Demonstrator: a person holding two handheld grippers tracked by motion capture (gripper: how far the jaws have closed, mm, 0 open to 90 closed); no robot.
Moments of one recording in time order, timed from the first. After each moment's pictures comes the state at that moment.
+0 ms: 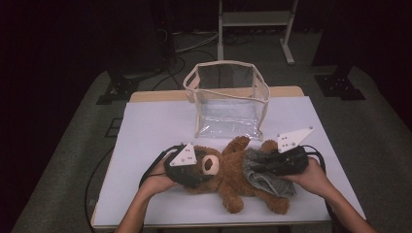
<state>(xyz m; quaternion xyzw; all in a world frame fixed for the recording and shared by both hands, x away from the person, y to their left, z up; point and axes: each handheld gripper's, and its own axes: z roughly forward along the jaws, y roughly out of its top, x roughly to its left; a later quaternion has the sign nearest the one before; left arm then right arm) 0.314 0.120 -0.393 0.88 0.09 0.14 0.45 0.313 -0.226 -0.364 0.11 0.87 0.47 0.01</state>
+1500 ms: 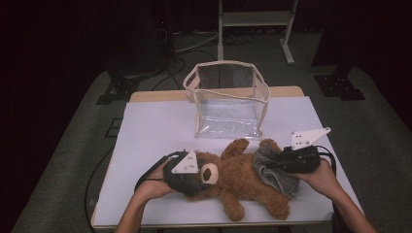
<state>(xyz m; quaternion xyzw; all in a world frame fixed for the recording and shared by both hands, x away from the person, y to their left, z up) 0.294 0.119 -0.386 0.91 0.06 0.12 0.40 0.318 -0.251 -0.369 0.15 0.86 0.48 0.04</state>
